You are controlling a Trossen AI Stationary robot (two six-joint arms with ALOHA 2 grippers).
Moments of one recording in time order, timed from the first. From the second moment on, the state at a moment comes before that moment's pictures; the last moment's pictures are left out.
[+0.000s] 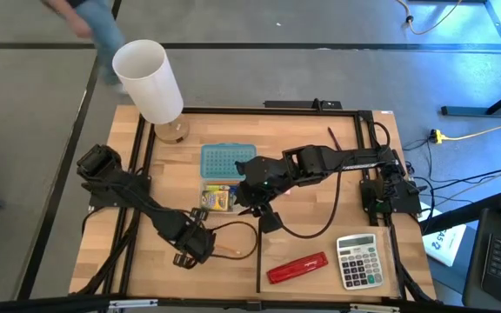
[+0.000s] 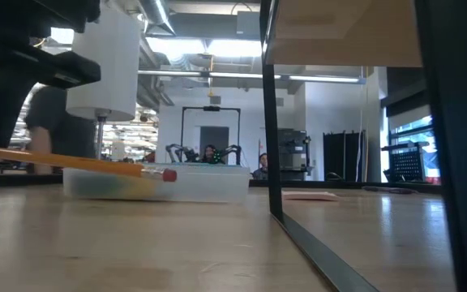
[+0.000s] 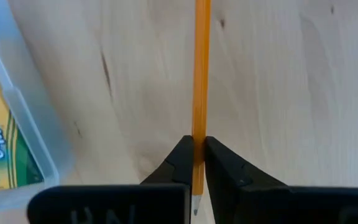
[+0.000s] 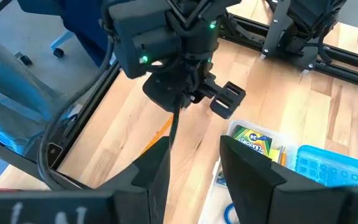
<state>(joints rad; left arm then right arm) -0.61 1.69 1.10 -0.83 -0.12 -0.39 0.20 1.96 2.18 -0.99 -0.15 -0.16</state>
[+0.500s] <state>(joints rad) -0.63 1.65 1.10 -0.91 -0.19 -0.51 0.20 1.96 2.18 -0.99 -0.15 -0.16</state>
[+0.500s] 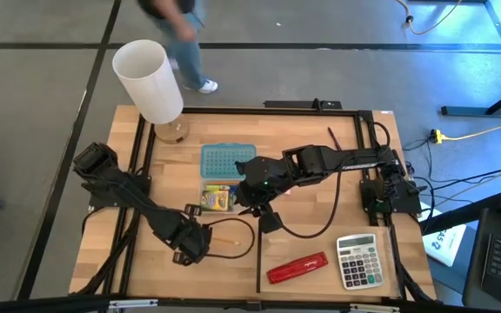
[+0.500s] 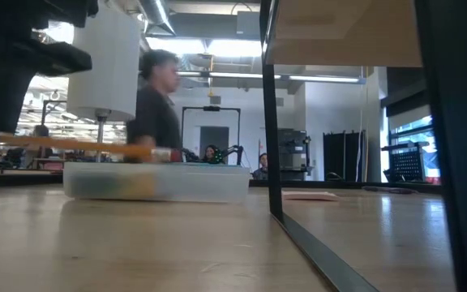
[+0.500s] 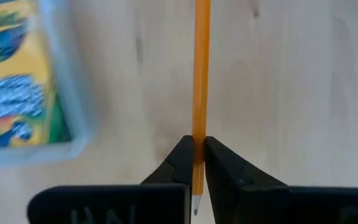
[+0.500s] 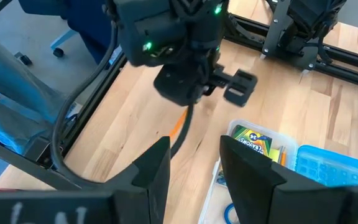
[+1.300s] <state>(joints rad) -0.50 1.50 1.08 -0.99 -0.25 -0.48 0.20 1.96 2.18 -0.98 -0.15 -0.16</state>
